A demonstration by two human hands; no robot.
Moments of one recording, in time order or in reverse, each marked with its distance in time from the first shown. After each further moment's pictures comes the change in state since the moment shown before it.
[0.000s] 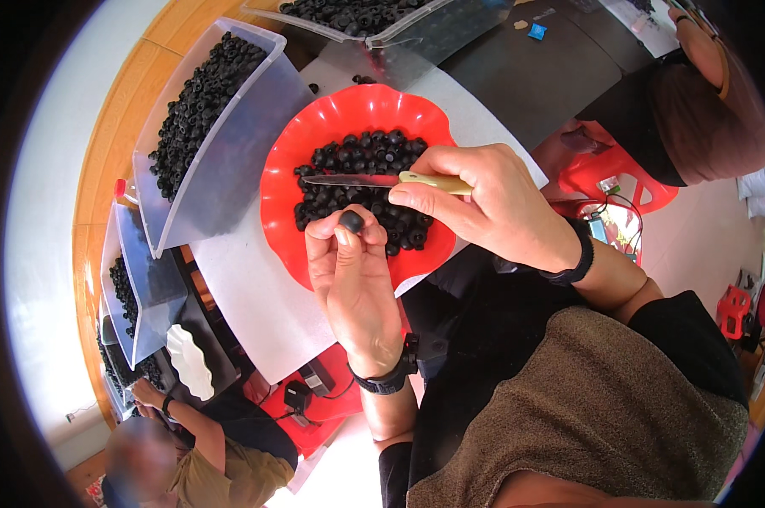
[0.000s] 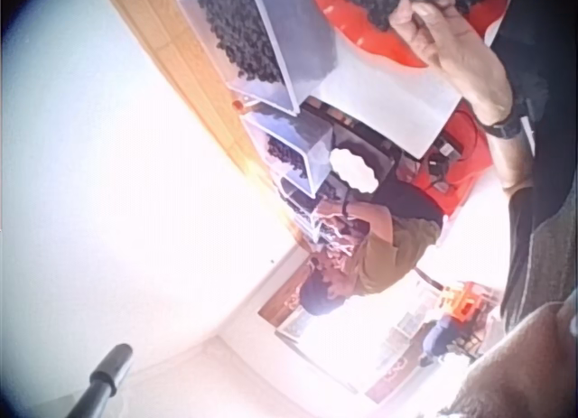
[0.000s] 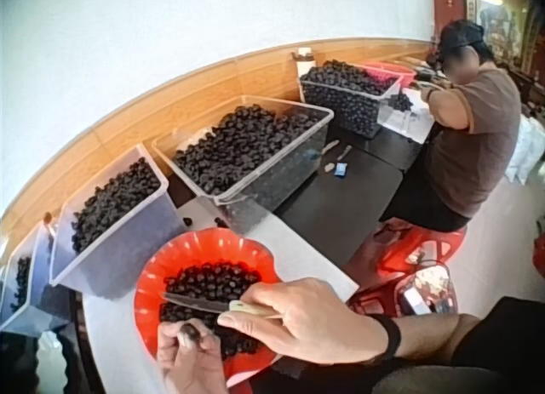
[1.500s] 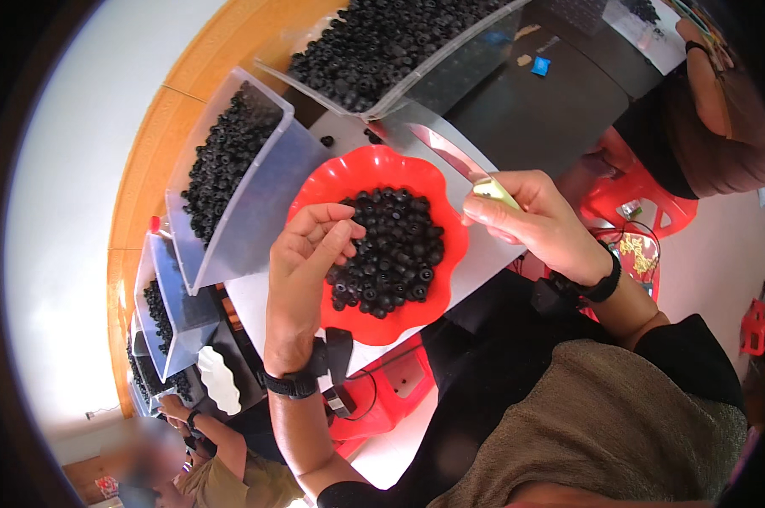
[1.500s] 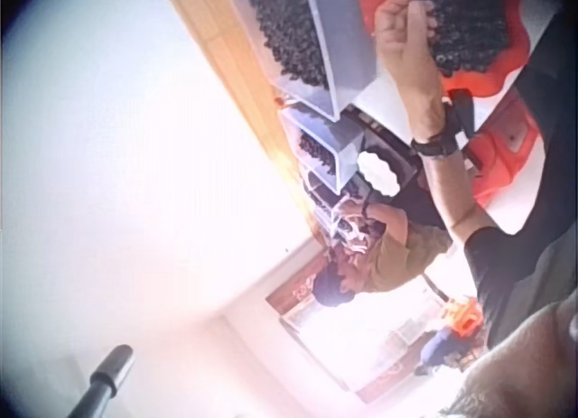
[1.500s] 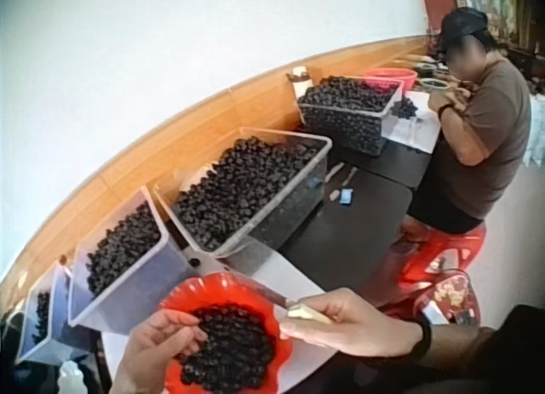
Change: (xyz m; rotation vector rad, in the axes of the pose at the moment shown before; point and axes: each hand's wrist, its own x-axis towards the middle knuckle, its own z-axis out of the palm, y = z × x) left_hand 0.089 0.066 0.026 1.032 -0.287 -0.309; right_hand -0.005 0.031 -0.060 0.869 -0.144 0.295
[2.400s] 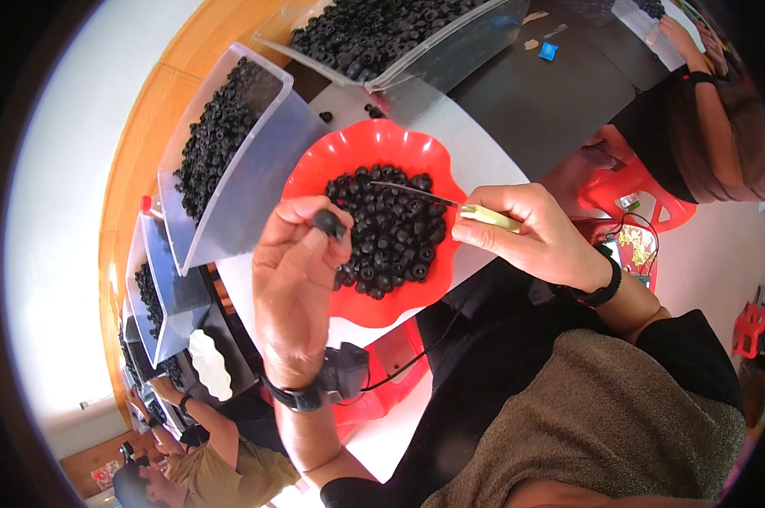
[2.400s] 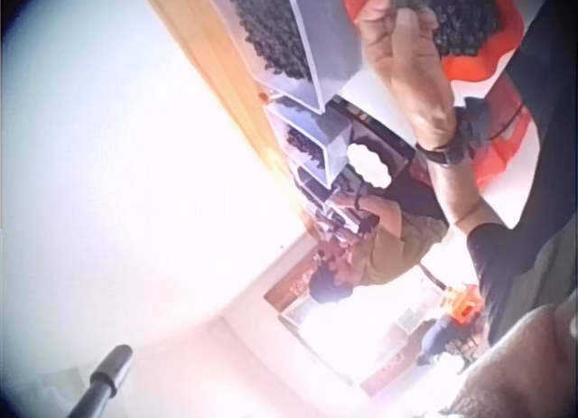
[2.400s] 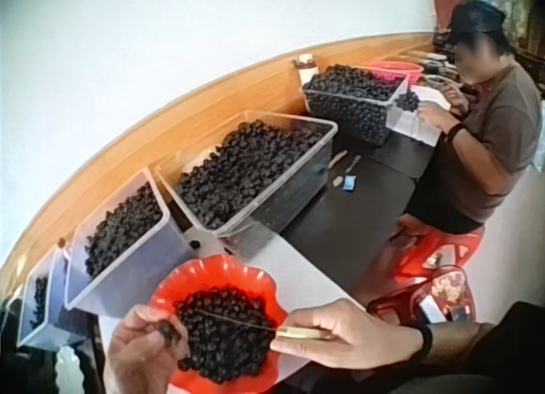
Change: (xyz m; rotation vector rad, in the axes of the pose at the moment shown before) left_hand -0.032 0.007 0.009 -0.618 -0.057 0.186; right_hand -0.009 0.018 0.017 -0.378 -0.021 -0.167
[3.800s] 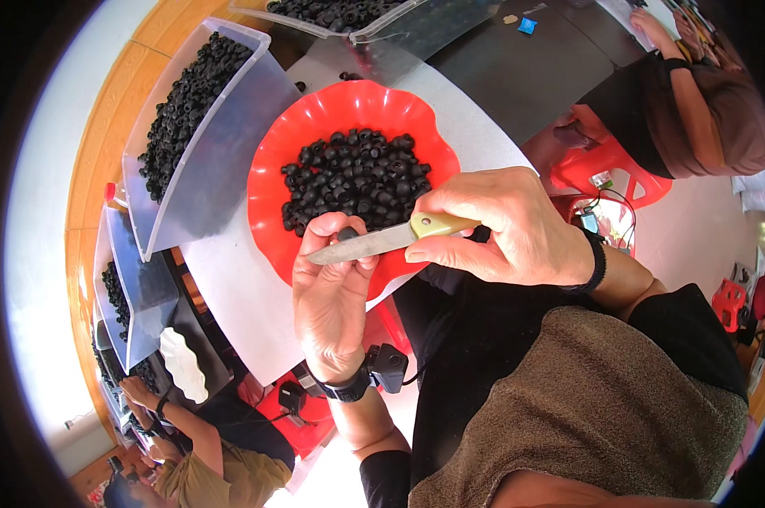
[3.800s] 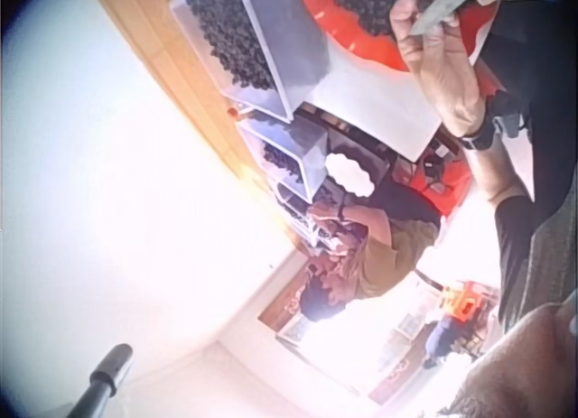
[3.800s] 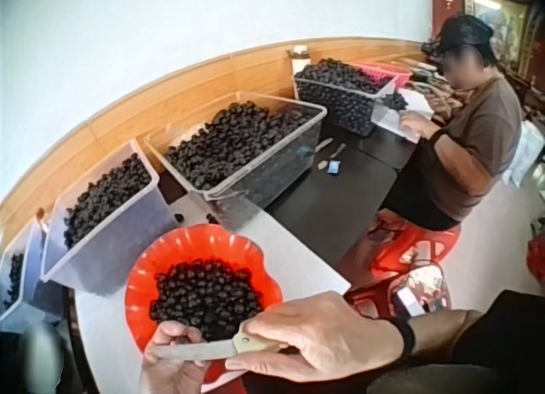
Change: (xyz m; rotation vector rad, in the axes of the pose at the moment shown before) left_hand -0.052 -0.070 -0.008 -0.455 0.113 -0.058; right_hand -0.009 -0.017 0.034 -0.478 0.029 -0.308
